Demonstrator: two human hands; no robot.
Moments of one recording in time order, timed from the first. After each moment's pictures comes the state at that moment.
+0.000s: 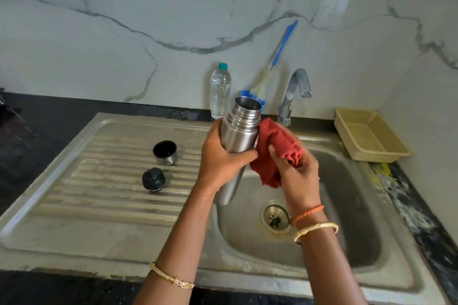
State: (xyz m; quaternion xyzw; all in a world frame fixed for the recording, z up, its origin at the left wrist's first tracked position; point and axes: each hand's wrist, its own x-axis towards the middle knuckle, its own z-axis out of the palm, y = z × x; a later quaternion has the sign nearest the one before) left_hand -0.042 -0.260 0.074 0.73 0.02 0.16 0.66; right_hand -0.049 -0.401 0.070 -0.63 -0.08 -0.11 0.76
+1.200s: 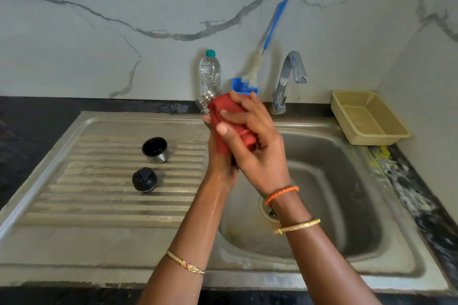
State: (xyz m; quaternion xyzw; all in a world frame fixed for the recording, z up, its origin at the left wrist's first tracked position) left_hand -0.017 -0.283 0.051 0.52 0.04 0.01 0.85; right_hand -0.033 -0.359 0.090 -0.72 -0.25 -0.25 0.59
